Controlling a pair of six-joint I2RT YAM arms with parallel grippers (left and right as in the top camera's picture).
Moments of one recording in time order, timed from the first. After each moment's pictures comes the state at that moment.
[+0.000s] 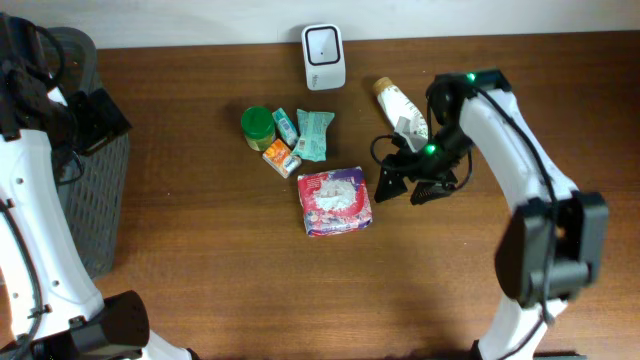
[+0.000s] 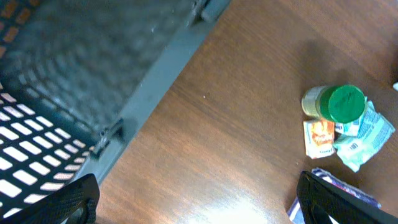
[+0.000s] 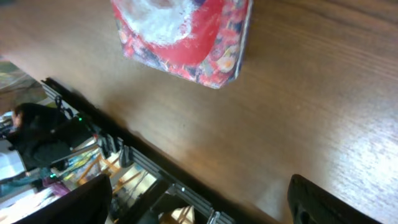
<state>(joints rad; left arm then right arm) 0.25 1.77 2.25 -1.69 -0.06 -0.37 0.13 1.94 1.66 -1.53 -0.57 -0.16</state>
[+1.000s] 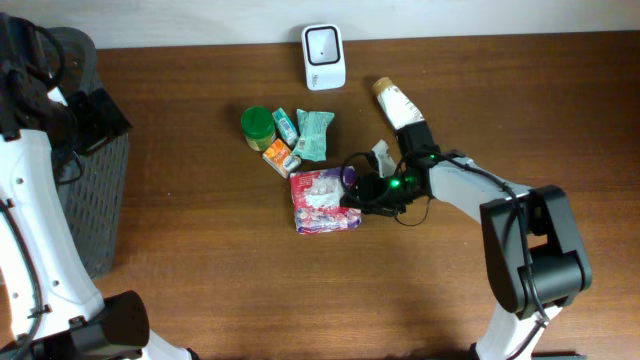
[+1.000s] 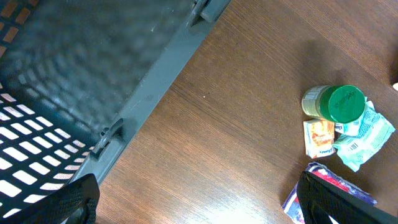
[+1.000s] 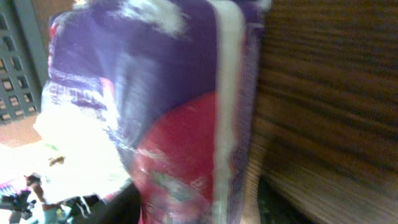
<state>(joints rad) 0.25 1.77 2.25 -1.69 -0.06 -0.37 0.25 1.95 1.09 -0.45 -0.77 0.32</state>
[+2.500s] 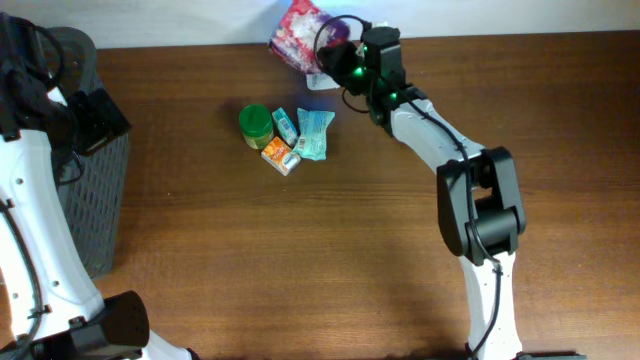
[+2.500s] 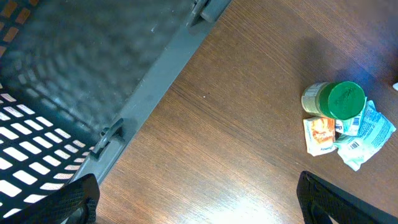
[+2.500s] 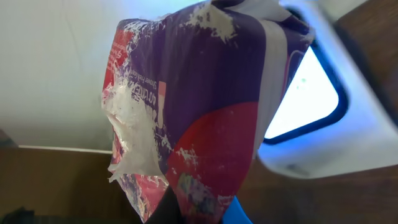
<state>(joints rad) 0.25 1.77 2.25 -1.69 -0.06 -0.37 0.31 2.34 1.80 0.15 -0.35 1.01</state>
